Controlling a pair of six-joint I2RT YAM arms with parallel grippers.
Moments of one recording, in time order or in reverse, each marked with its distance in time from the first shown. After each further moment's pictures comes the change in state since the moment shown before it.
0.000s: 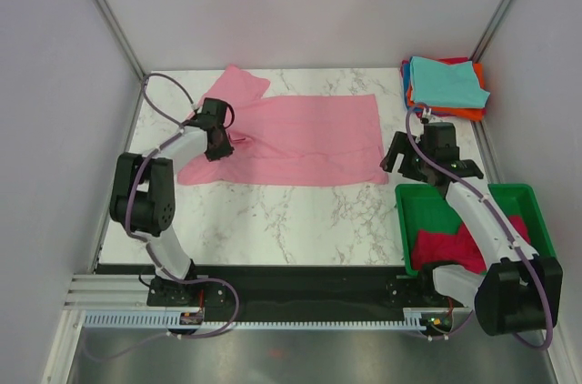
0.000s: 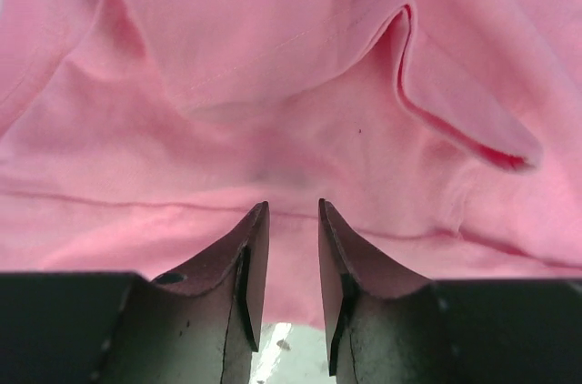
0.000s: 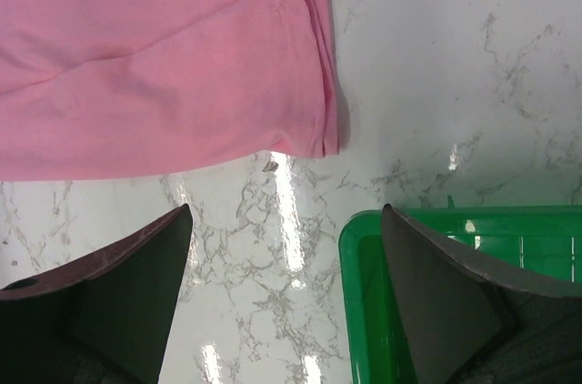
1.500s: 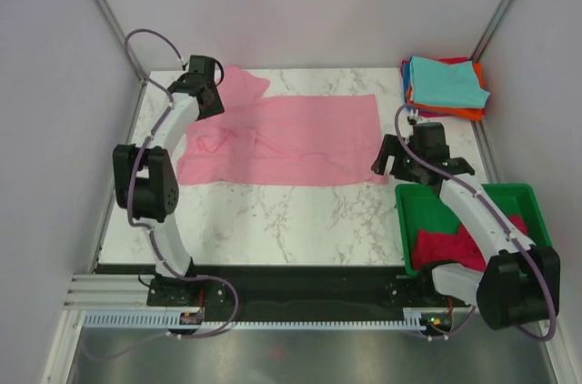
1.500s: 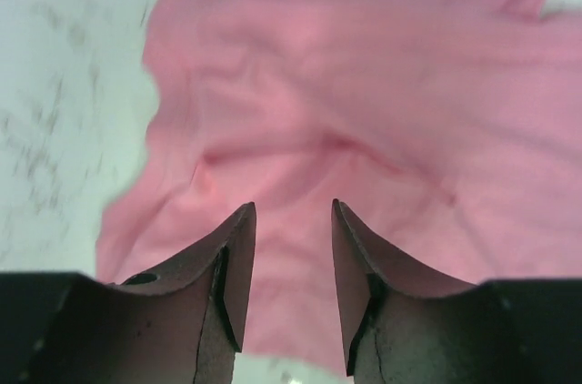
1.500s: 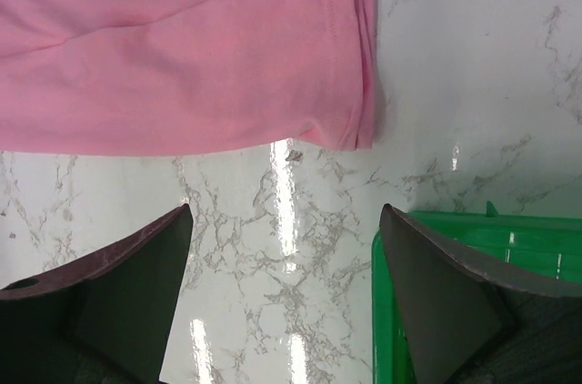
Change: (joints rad) left arm 0.058 0.194 0.574 -0.190 -0.066 0.118; right arm 0.060 0.043 -0.005 0.012 -0.020 -0.007
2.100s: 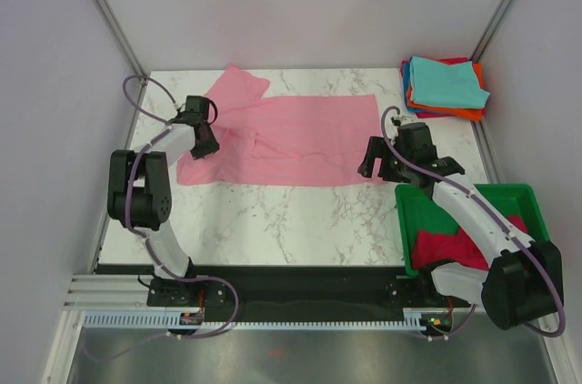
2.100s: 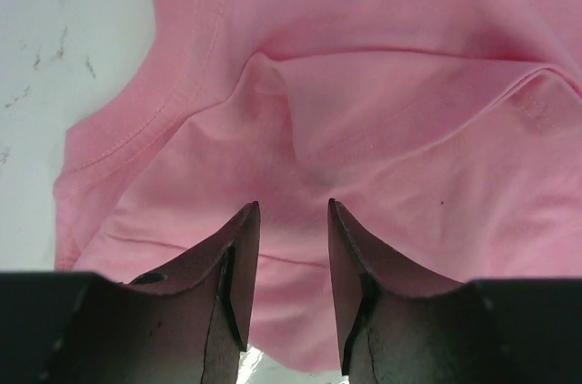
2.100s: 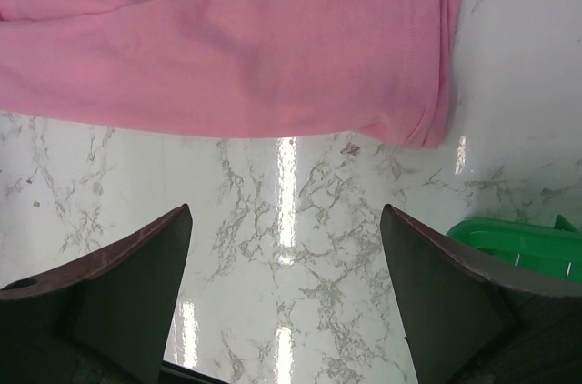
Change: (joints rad) left arm 0.057 -0.196 -0.565 0.190 0.045 -0.092; right arm 0.130 0.015 0.017 0.017 0.013 0.034
